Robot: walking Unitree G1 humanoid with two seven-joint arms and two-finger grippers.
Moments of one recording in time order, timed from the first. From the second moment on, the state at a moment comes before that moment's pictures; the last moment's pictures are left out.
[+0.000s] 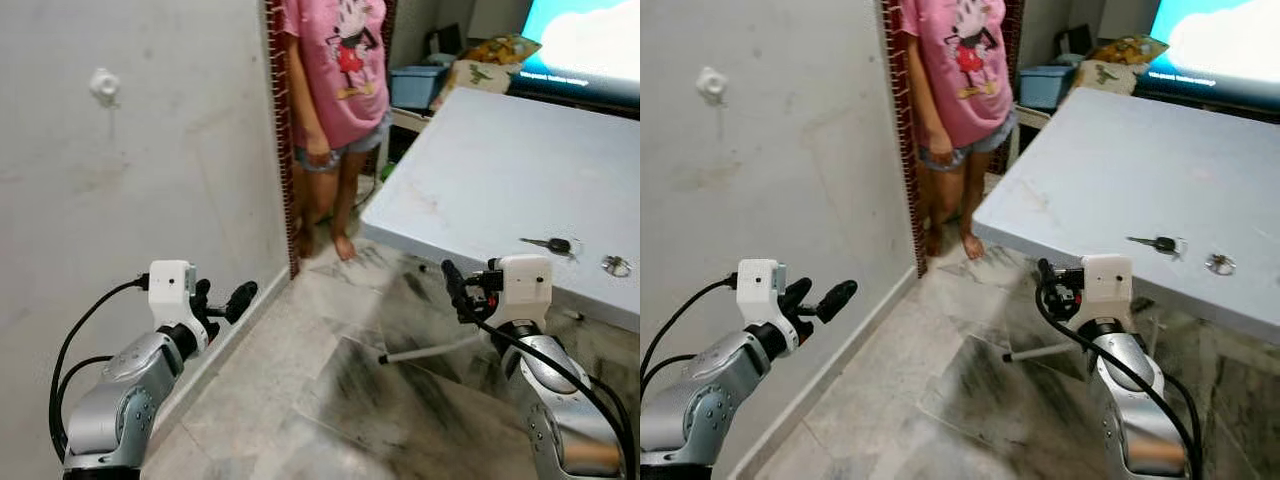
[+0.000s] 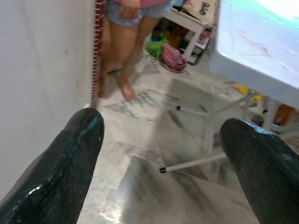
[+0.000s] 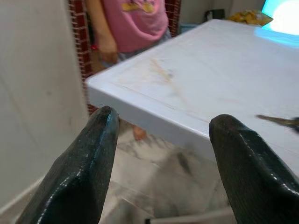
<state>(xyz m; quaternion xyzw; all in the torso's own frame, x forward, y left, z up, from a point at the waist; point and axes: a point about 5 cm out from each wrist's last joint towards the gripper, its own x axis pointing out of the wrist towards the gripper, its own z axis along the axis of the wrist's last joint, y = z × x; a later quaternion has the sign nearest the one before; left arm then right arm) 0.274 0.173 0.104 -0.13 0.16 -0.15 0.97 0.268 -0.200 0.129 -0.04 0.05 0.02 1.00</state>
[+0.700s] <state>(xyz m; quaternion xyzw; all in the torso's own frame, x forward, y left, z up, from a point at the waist) 0.272 0.184 0.103 -0.13 0.16 -0.13 0.97 0.270 -0.194 0.130 -0.04 0.05 0.03 1.00</state>
